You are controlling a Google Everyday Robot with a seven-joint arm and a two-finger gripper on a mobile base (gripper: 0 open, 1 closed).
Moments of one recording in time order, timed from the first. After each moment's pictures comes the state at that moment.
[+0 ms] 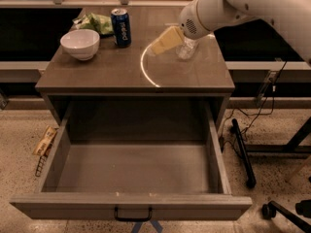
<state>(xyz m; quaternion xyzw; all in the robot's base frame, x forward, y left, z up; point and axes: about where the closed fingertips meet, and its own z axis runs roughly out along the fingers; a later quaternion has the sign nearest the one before) 0.699 -0.054 0.940 -0.42 0.79 0.13 0.42</state>
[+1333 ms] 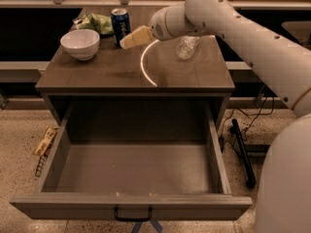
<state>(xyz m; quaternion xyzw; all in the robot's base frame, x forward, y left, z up) 0.779 0.031 0.915 -0.38 0.76 0.20 0.49</state>
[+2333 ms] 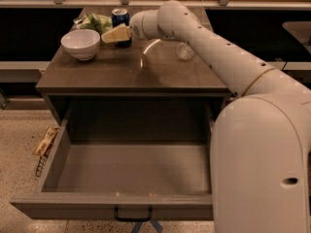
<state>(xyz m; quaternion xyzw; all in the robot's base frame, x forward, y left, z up) 0.853 0.093 0.898 -0.35 0.73 0.22 0.54</state>
